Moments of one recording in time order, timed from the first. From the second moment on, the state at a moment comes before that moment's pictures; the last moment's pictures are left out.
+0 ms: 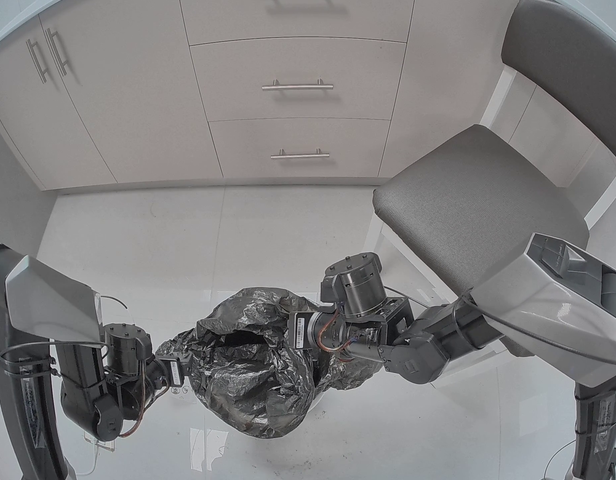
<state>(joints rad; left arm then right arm) -0.24 2.30 -0.23 -1.47 0.25 -0.17 0.76 2.31 -1.25 -0.56 -0.01 0.49</state>
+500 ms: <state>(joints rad) -0.41 2.13 -0.08 -1.53 0.19 -0.04 0.77 2.27 -1.22 -0.55 -0.01 0.49</state>
